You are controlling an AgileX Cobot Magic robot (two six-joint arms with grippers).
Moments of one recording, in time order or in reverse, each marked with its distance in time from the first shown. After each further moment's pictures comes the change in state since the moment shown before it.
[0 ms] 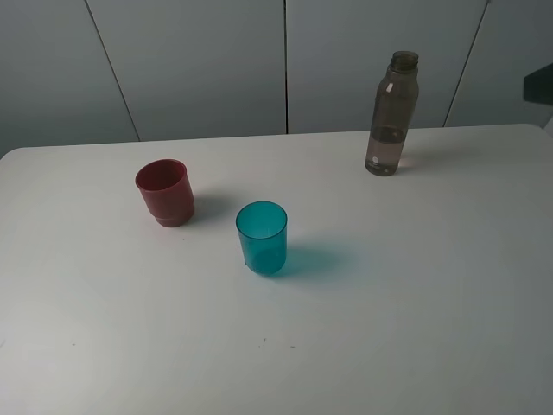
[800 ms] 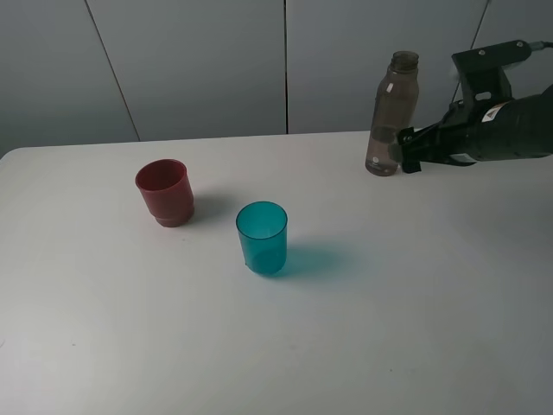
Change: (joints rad) left arm 0.000 0.000 0.000 0.000 0.000 0.000; right arm 0.138 0.755 -0.001 0.003 -0.630 0.003
